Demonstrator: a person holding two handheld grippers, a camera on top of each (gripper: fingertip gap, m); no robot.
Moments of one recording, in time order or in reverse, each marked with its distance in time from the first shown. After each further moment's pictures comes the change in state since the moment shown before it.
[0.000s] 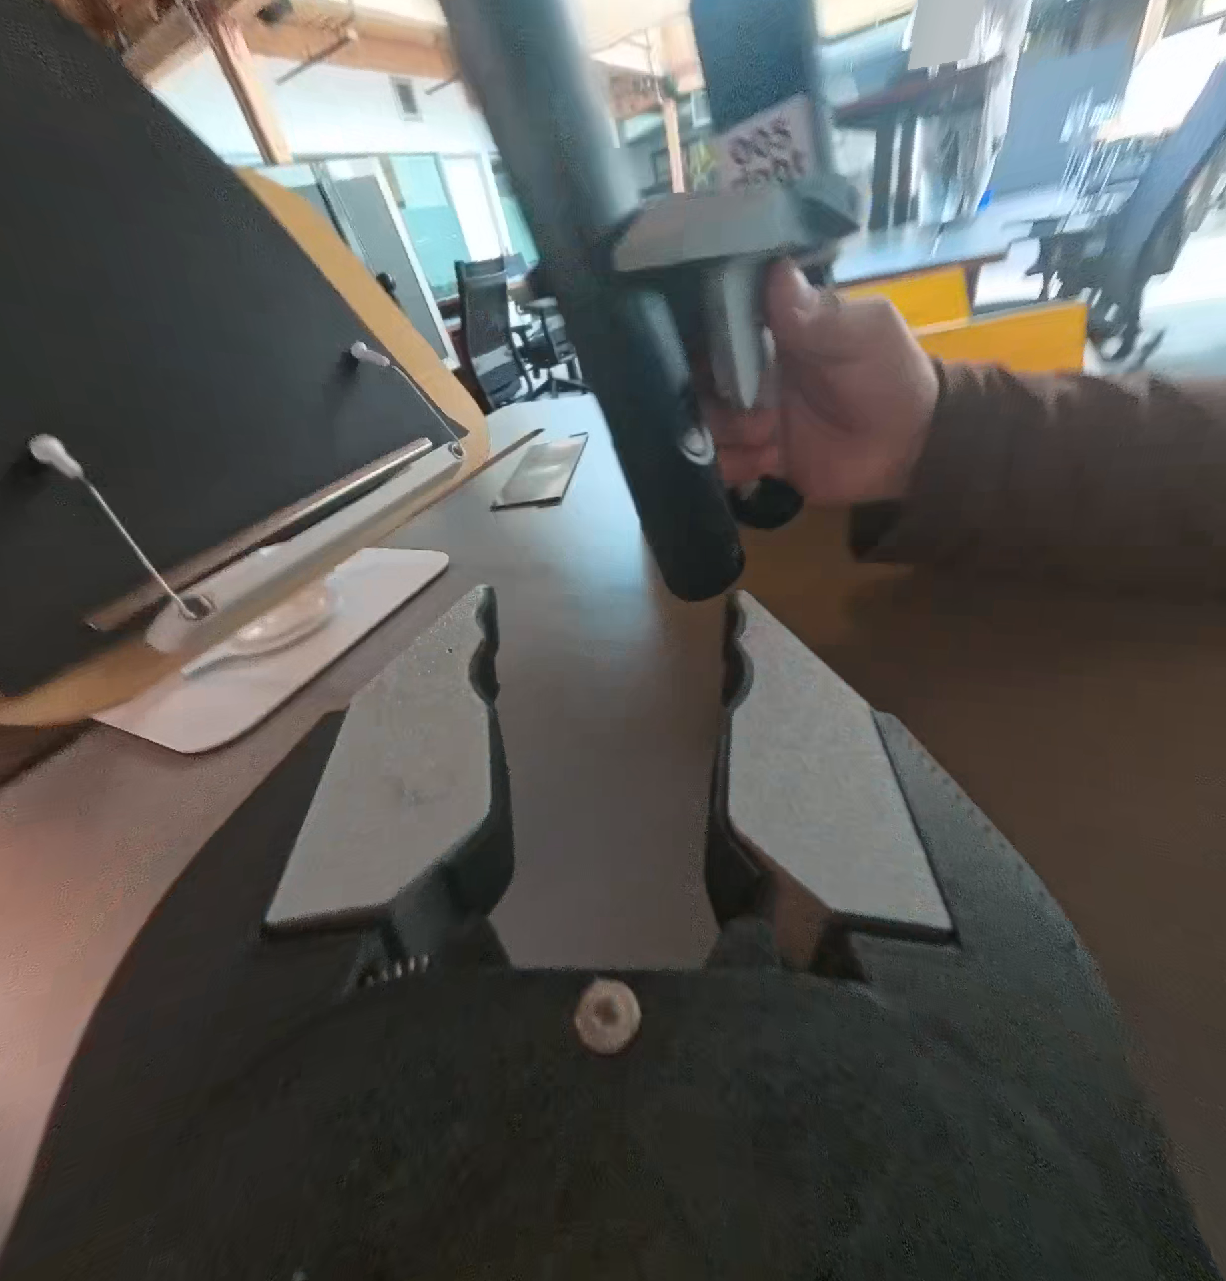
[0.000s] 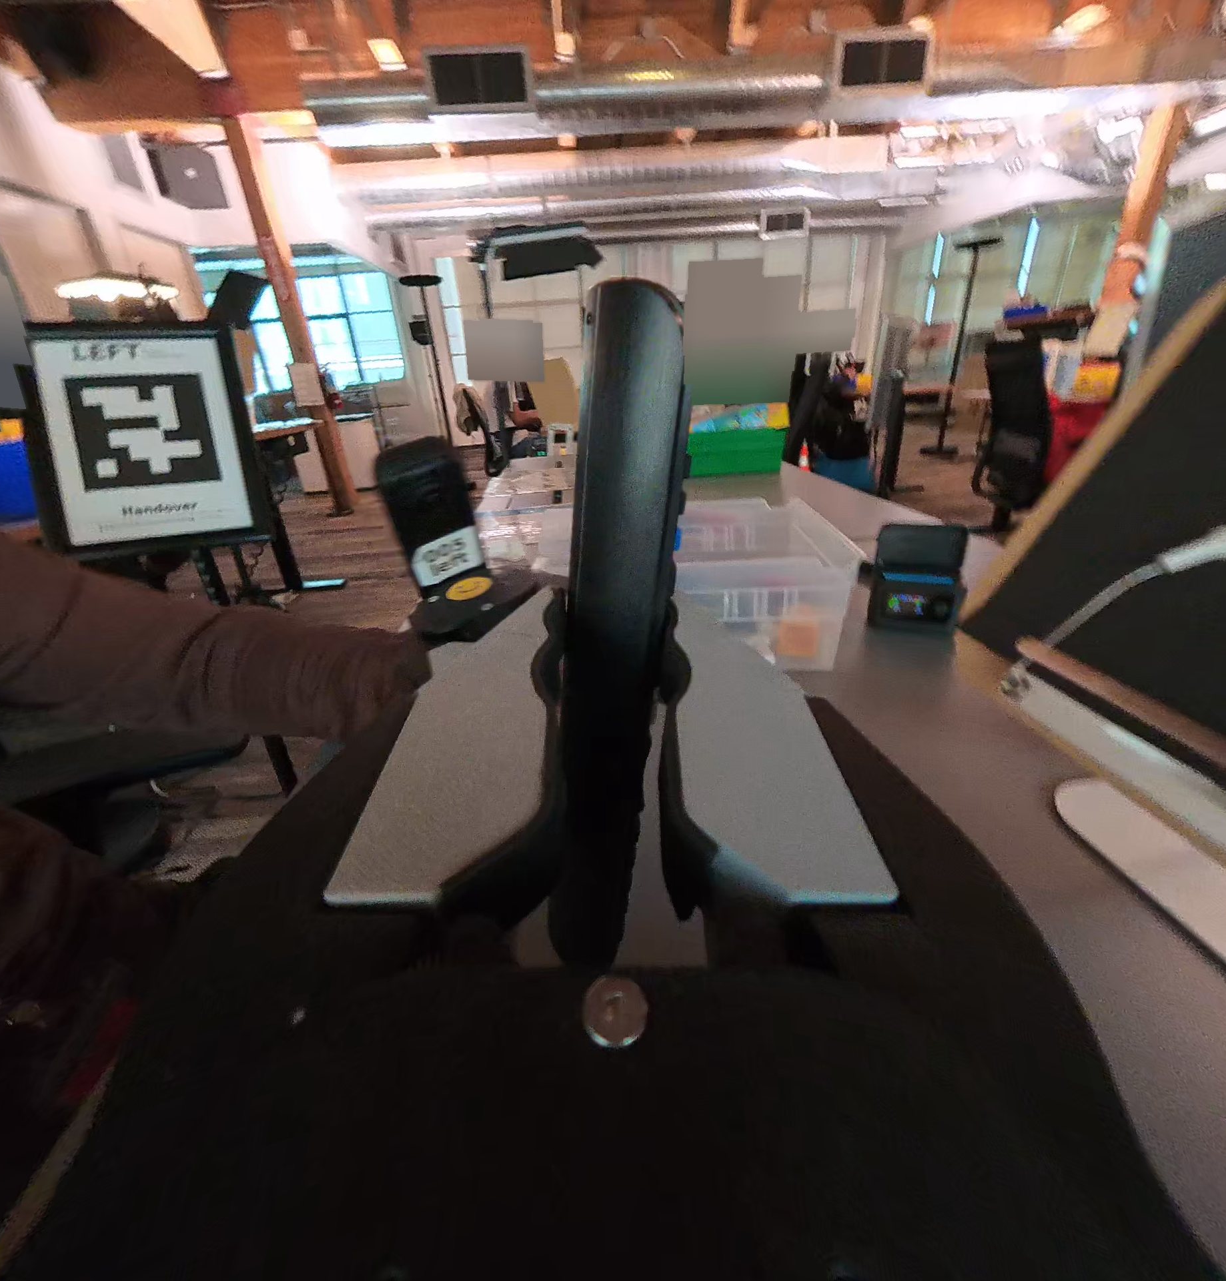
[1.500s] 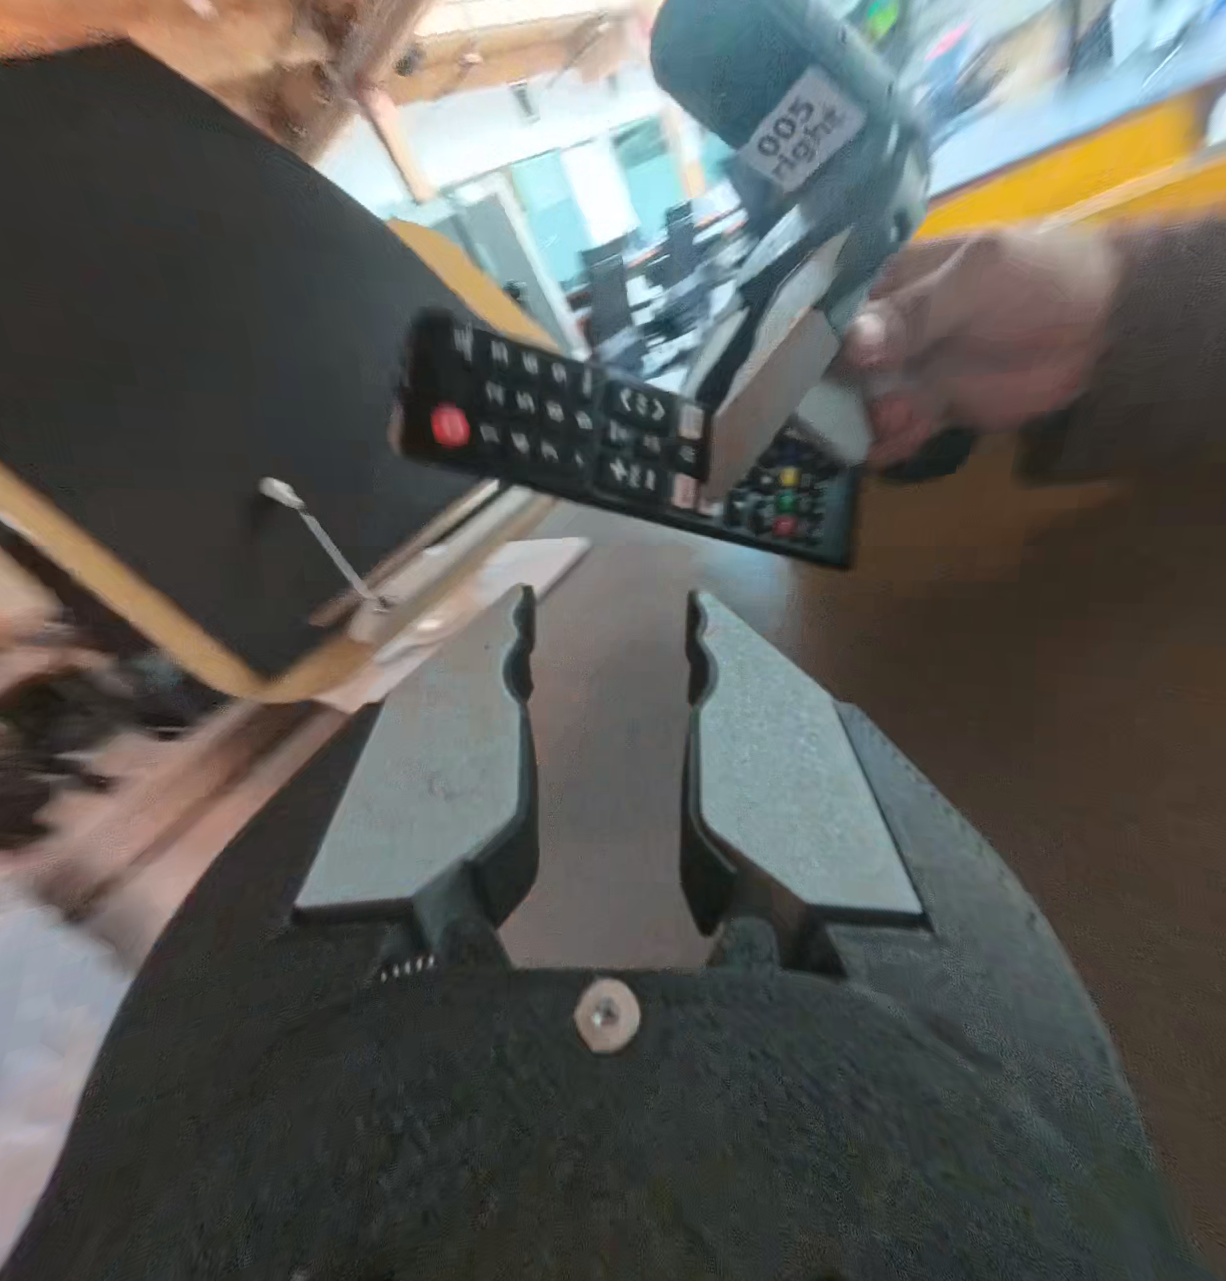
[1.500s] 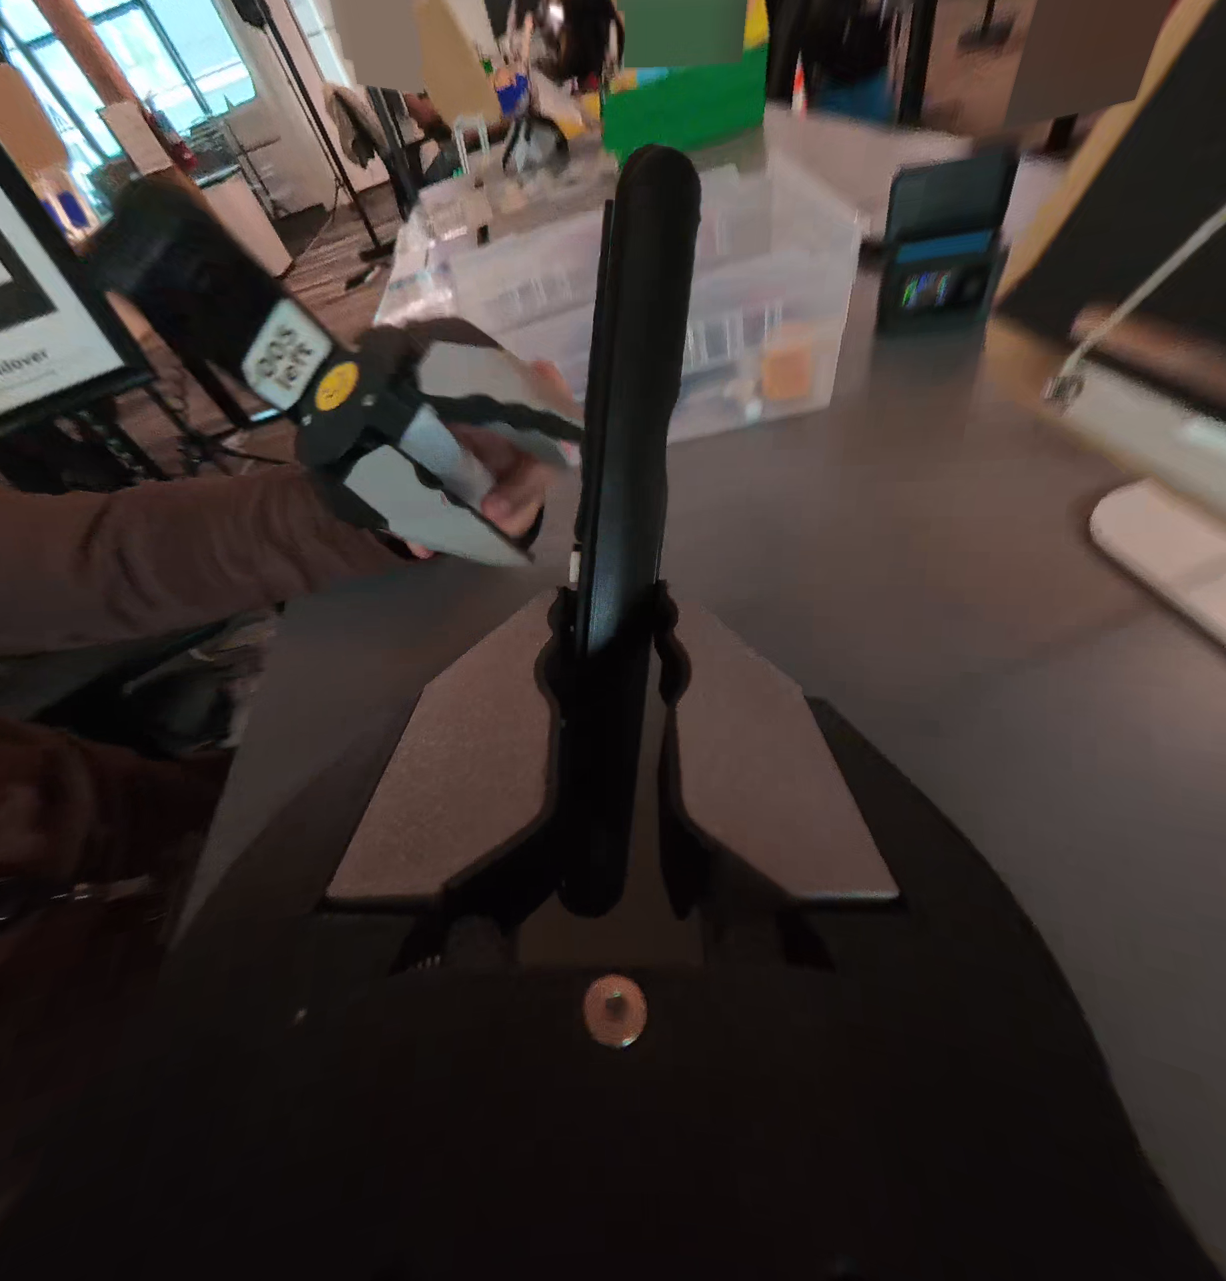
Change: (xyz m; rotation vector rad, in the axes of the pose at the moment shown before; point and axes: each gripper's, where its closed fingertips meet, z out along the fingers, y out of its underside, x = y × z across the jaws) left arm -0.034 0.000 -0.017 -0.038 -0.178 0.192; right arm 0.021 0.069 0.002 -0.403 0.089 0.179
